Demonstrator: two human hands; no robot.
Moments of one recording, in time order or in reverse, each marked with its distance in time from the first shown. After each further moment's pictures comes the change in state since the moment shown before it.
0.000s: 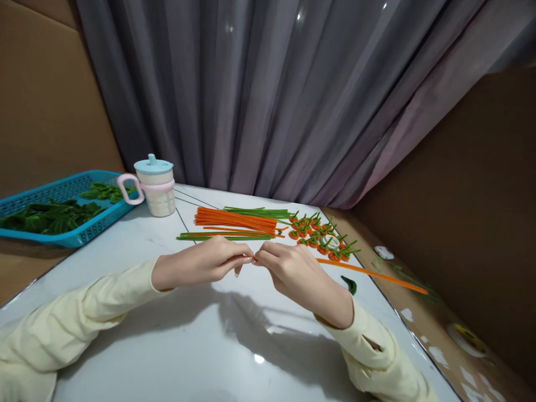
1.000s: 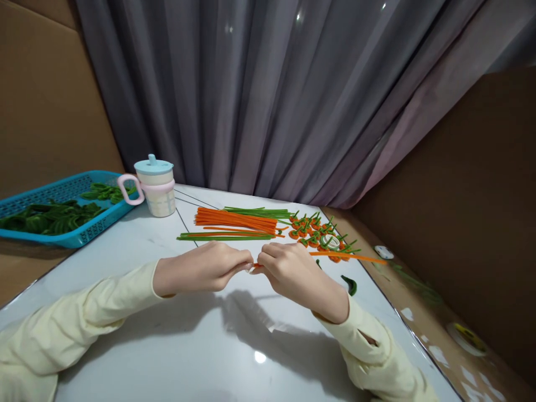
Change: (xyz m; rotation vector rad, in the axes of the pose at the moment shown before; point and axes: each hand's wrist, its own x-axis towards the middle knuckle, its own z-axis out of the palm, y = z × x) left_hand -0.004 0.001 0.005 0.168 -0.043 0.010; right_hand 0.004 0.004 0.010 -0.058 0.004 -0.047
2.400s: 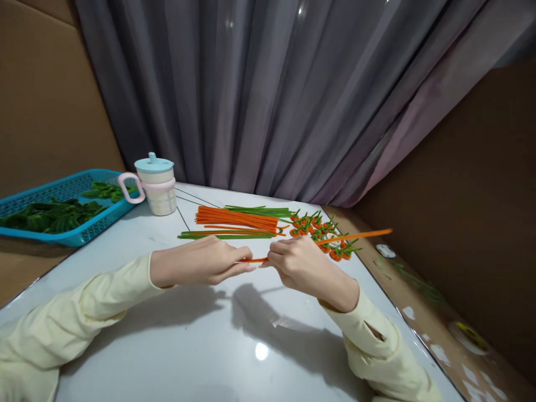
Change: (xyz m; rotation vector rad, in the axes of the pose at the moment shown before) left_hand -0.002 -0.002 -0.008 0.143 -0.072 -0.023; right_hand -0.003 0.013 -0.010 -0.014 -0.121 -0.052
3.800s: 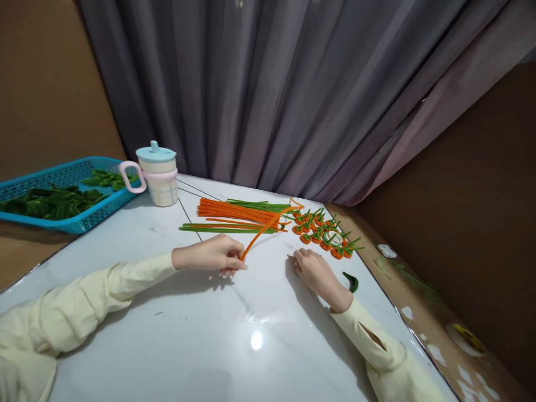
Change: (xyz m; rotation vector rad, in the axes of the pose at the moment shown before) left_hand 0.013 -0.029 0.044 -0.857 -0.122 -0.306; right_hand -0.046 0.033 0.099 0.142 -0.270 0.627
